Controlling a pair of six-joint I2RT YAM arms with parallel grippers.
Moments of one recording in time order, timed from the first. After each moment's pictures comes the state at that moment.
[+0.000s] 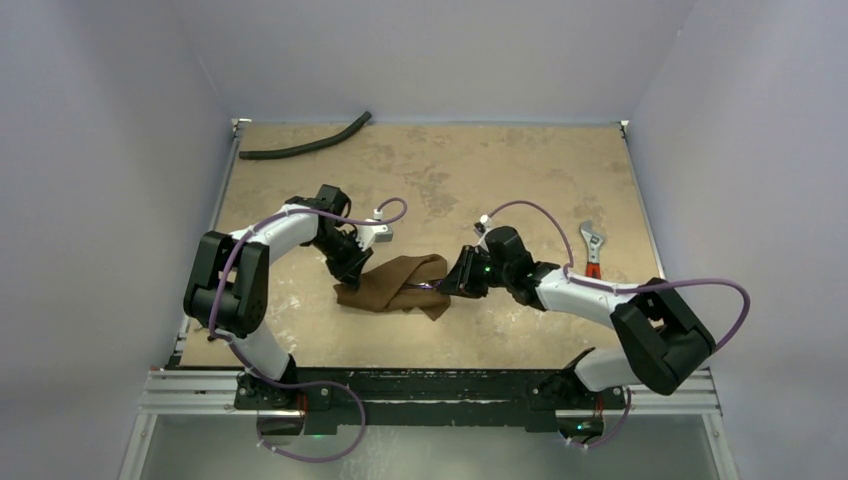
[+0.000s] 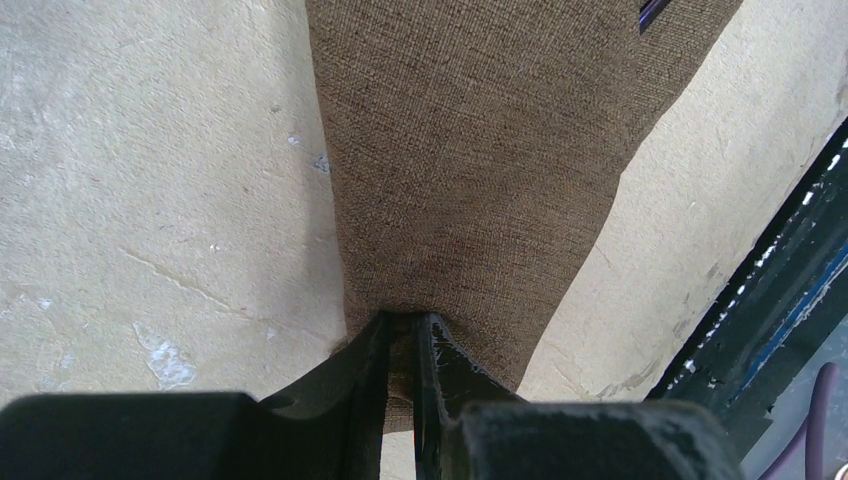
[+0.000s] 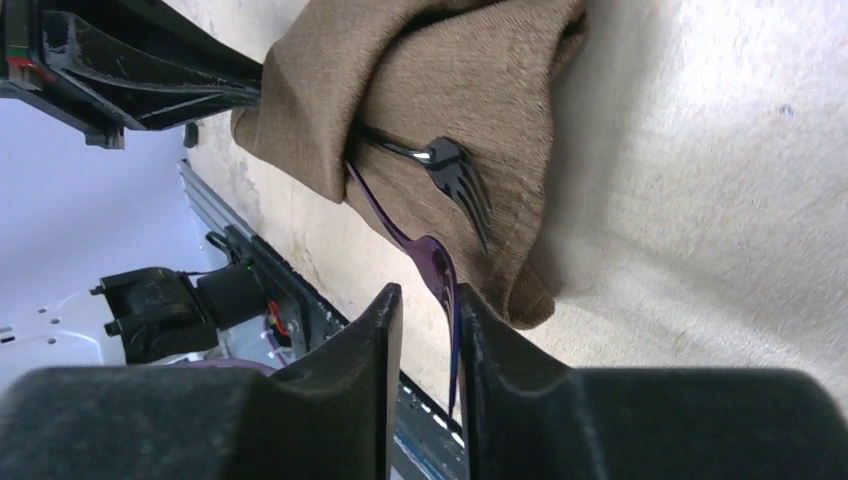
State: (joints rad) left arm -0.28 1.69 1.03 -0.82 0.51 0.72; right arm 0.64 1.39 0.56 0.12 -0.40 0.95
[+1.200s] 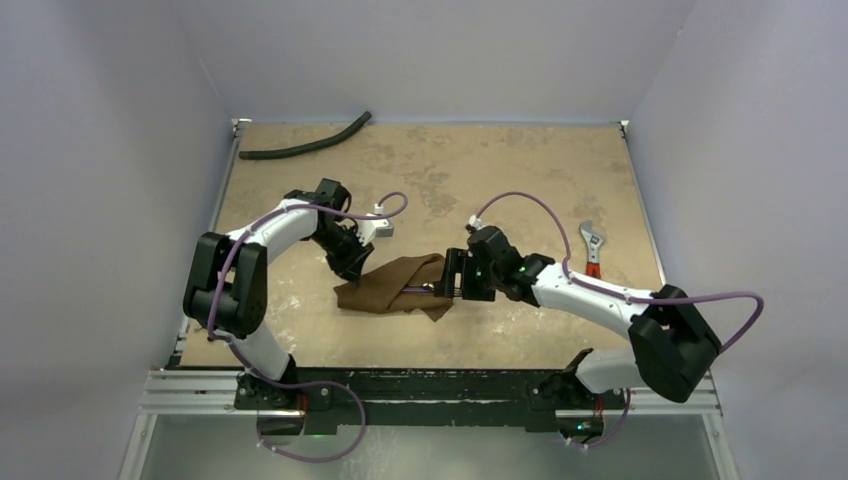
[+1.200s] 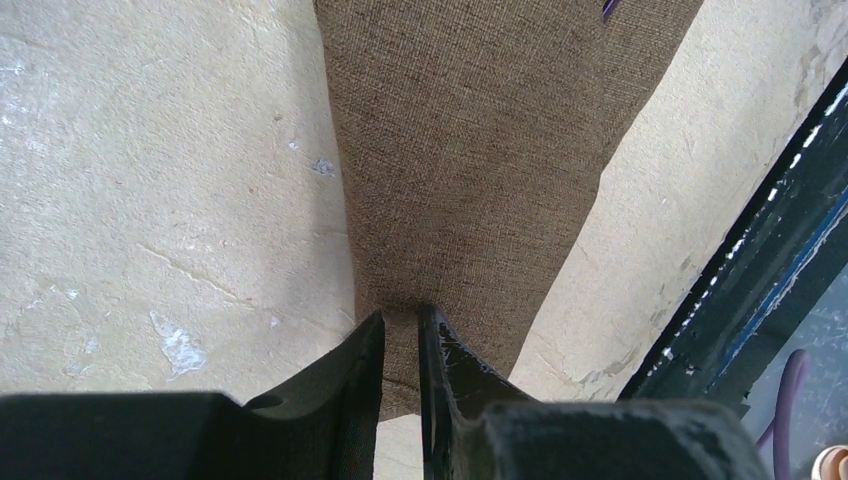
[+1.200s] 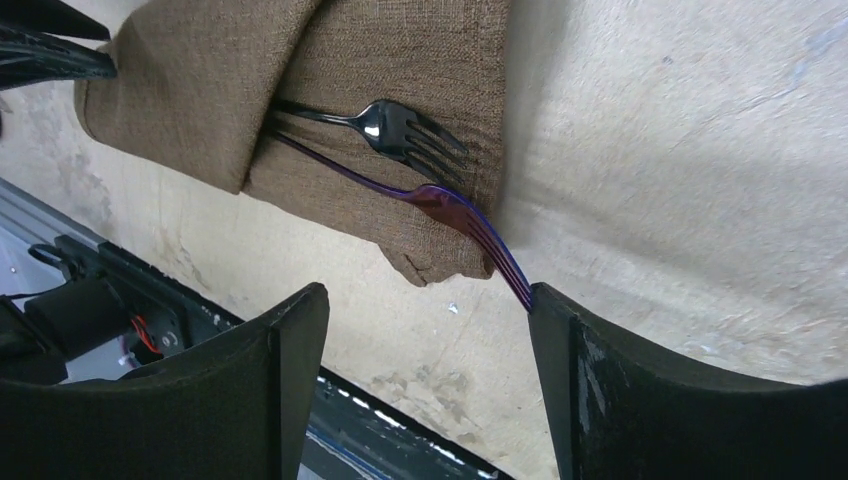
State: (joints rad) left arm -0.28 1.69 1.09 -0.89 0.52 0.72; right arm 0.75 1.34 0.73 -0.29 -0.12 0.79
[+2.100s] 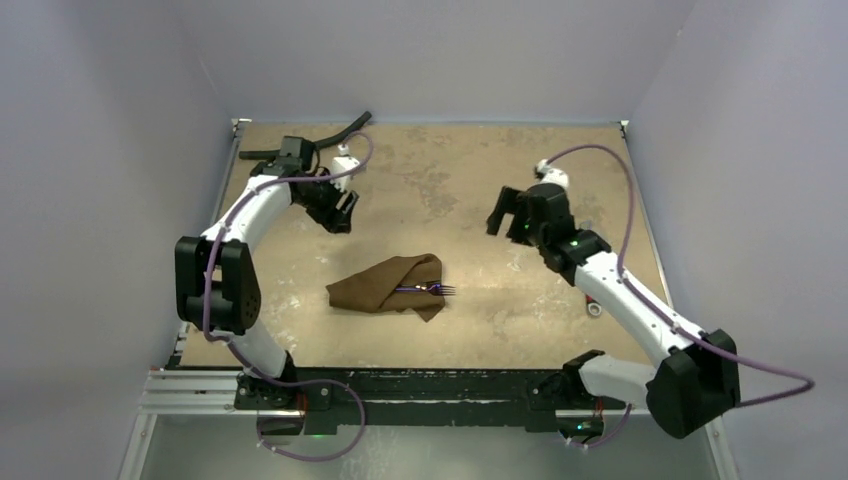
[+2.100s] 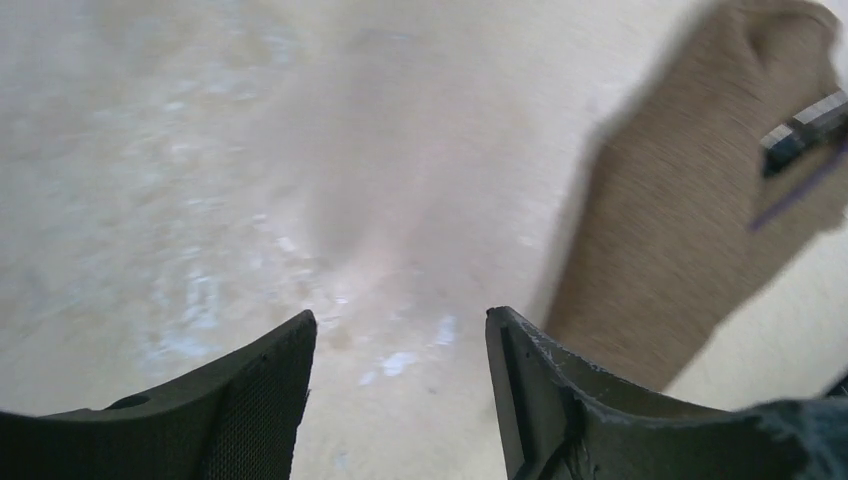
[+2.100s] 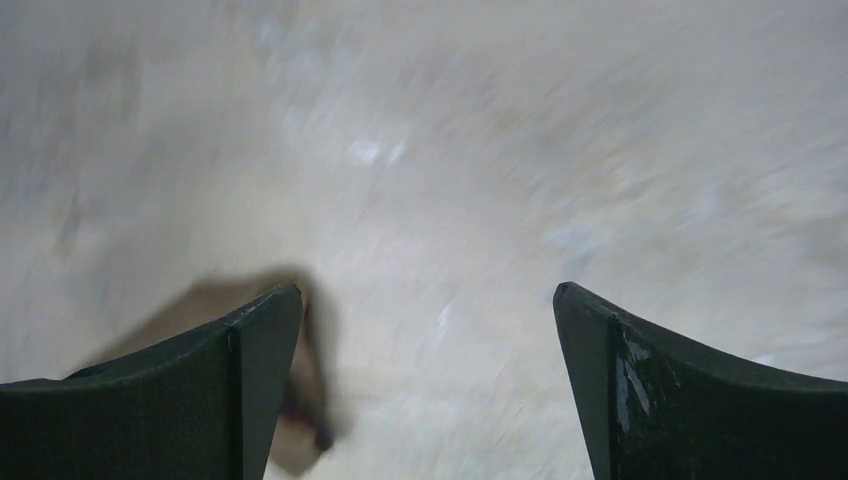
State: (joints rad) left arm -0.15 1.69 1.32 -0.80 0.46 0.58; right arm 0.49 1.20 0.87 -0.39 0.12 0.59
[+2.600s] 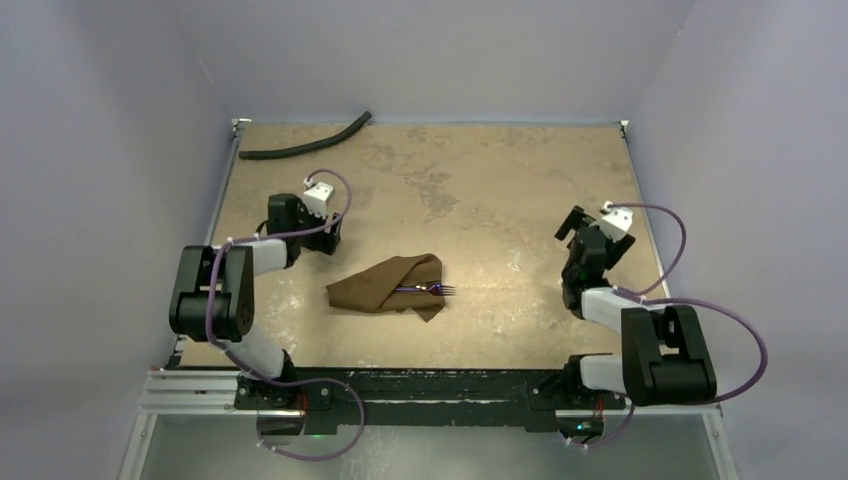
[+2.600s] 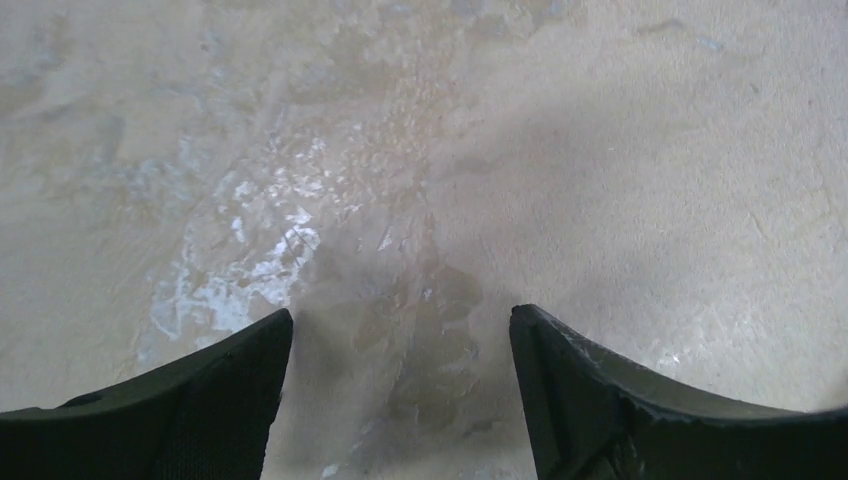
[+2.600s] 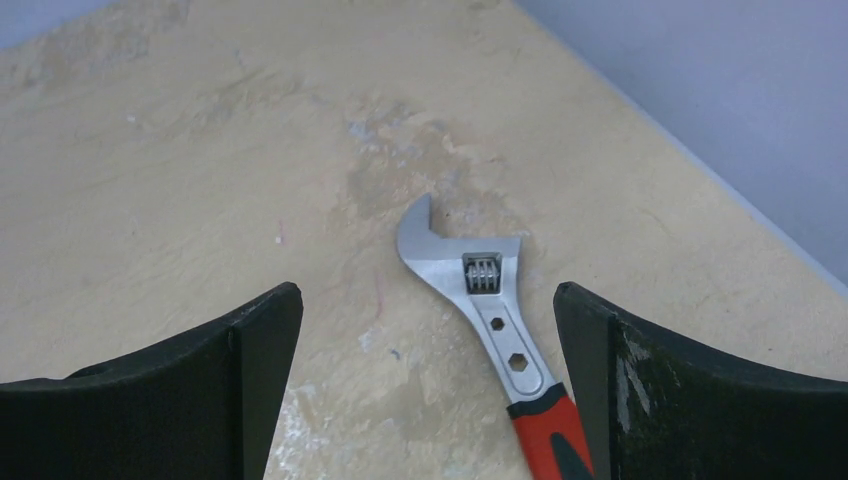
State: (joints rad) left arm -0.01 1.66 0.75 0.12 0.29 0.29; right arm 0.08 1.29 0.38 0.56 0.57 0.28
